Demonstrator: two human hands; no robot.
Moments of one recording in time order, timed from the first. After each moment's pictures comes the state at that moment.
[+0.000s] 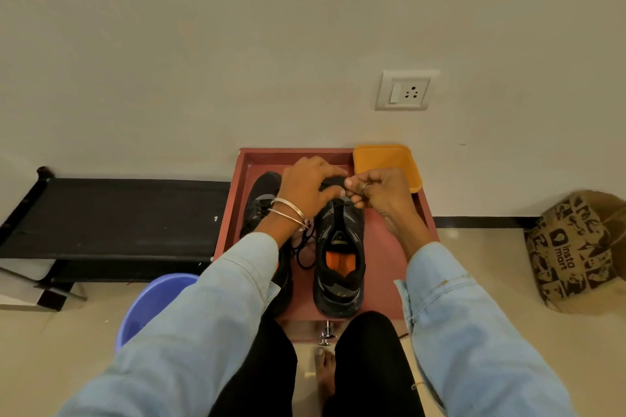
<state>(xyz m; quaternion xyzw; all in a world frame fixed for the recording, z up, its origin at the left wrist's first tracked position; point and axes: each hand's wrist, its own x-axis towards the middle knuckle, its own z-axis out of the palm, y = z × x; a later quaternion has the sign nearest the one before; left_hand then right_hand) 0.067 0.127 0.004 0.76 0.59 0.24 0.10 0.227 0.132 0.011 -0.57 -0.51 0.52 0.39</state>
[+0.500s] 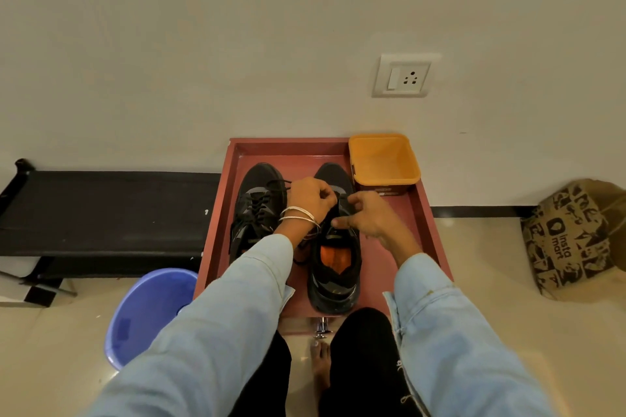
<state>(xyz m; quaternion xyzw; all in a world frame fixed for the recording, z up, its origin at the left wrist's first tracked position) 0.093 0.133 -0.043 0.64 0.69 0.22 0.25 0.233 0.131 -0.042 -0.64 -0.58 0.49 0.15</state>
